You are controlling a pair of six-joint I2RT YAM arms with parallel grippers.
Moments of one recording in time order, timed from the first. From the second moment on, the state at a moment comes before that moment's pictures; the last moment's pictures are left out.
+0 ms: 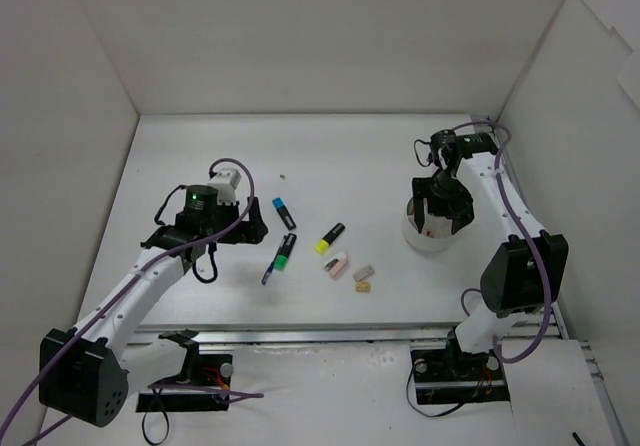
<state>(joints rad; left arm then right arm) -0.31 1.10 0.82 -0.39 0.16 -0.29 0.14 1.64 1.49 -1.35 0.04 0.21</state>
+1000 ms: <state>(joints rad) -0.63 1.42 0.72 -0.41 -0.09 -0.36 0.30 1.20 1.35 -1.02 0.09 0.24</state>
